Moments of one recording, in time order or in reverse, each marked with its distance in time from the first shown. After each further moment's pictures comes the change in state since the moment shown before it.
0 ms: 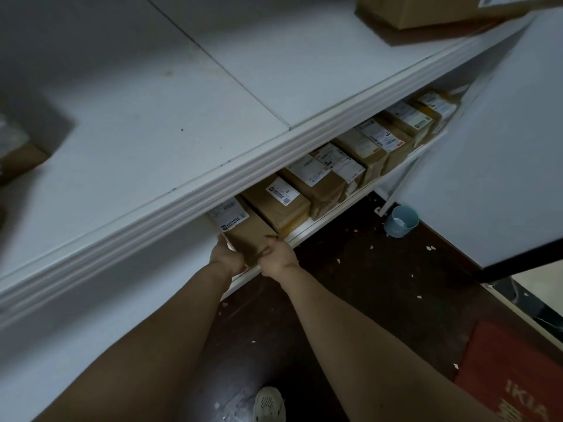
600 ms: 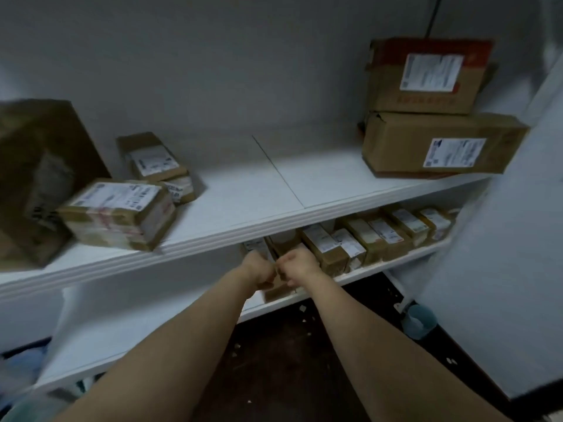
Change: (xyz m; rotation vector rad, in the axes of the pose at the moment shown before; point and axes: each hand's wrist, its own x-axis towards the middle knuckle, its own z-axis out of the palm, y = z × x) left_hand -0.223 0.071 -0.029 -0.051 0.031 0.152; right_hand -0.165 -0.076 -0.081 -0.130 0.001 -0.279
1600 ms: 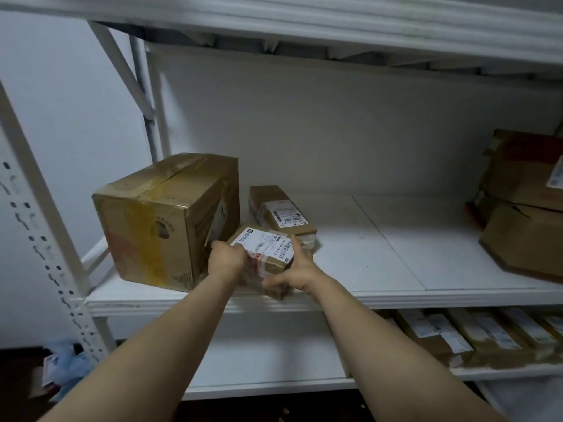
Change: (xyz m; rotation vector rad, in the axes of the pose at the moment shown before) left_hand -0.016 -0.020 -0.280 -0.179 0.746 0.038; right_hand -0.006 -0.197 0.153 -0.143 -0.275 -0.372
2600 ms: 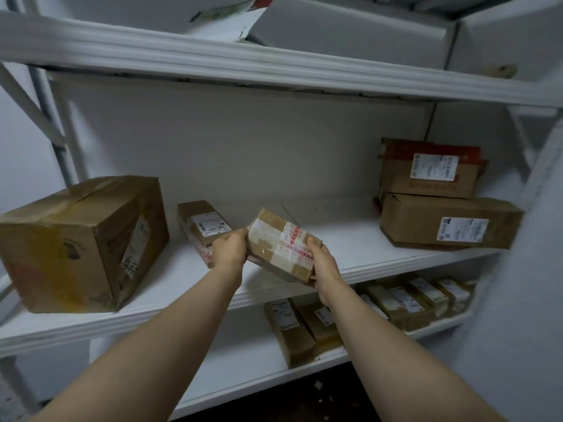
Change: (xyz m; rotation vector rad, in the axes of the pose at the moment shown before) left_hand -0.125 0.069 0.077 -0.609 -0.284 0.047; right_hand -0.118 0.066 -0.130 0.698 0.466 0.011
